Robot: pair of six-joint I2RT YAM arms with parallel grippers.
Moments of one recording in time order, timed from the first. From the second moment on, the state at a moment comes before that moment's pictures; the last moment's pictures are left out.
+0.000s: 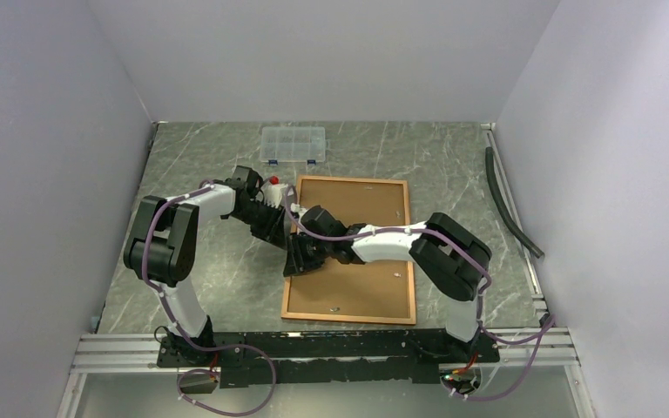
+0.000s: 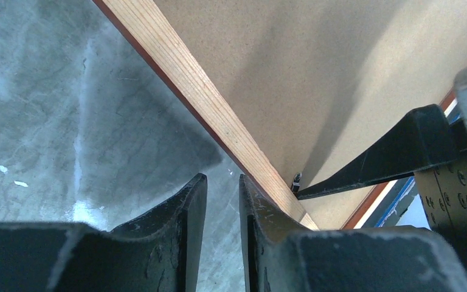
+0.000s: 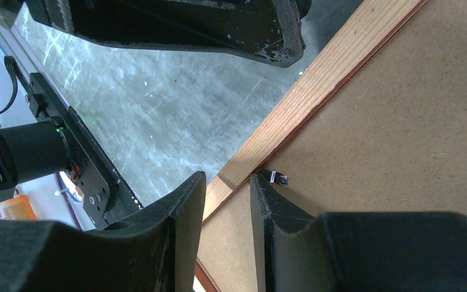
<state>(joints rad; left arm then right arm) -0.26 1.80 1.05 -0.57 0.68 0.22 0.96 1.88 1.04 0.05 -0.33 0.66</state>
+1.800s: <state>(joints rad) -0.17 2.06 1.34 -0.50 0.79 0.06 0.56 2.13 1.37 0.11 -0.51 0.64</state>
